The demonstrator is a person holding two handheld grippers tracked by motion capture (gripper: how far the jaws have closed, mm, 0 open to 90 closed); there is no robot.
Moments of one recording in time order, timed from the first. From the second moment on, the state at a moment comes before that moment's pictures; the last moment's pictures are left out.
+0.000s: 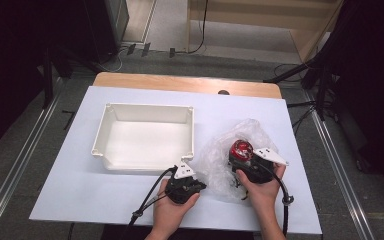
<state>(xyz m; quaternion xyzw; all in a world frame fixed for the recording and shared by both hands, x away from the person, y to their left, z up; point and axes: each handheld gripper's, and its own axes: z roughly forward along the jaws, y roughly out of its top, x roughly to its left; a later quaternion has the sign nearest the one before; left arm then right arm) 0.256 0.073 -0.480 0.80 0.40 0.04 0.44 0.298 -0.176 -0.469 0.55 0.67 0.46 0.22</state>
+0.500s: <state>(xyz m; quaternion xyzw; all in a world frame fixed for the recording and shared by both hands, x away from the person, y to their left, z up) 0.251 0.087 -0.474 0.78 0.39 0.03 0.50 0.284 -0.177 -0.445 0.54 0.67 0.46 0.23</state>
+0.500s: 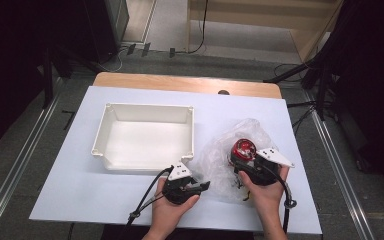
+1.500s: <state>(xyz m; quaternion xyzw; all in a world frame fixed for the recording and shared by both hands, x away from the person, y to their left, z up) 0.233 0.173 -0.458 0.75 0.39 0.11 0.53 0.282 -0.169 -0.443 0.53 0.67 0.46 0.23</state>
